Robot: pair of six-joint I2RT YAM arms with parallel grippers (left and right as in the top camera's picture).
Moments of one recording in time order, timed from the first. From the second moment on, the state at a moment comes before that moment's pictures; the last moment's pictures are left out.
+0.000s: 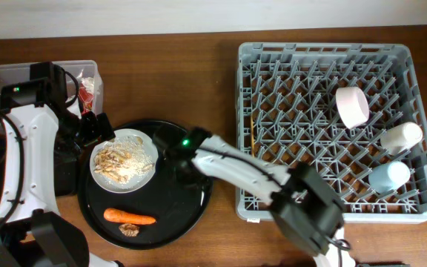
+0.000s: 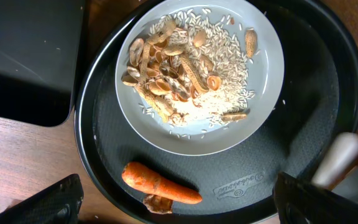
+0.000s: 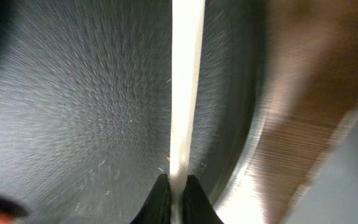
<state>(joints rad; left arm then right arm) 0.20 1.70 1.58 -1.41 0.07 -0.23 0.87 2.07 1.63 -1.06 0.00 0.71</state>
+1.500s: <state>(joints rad) -0.18 1.82 1.32 -0.87 0.08 -0.39 -0.15 1.53 1.63 -1.40 -0.04 0.20</state>
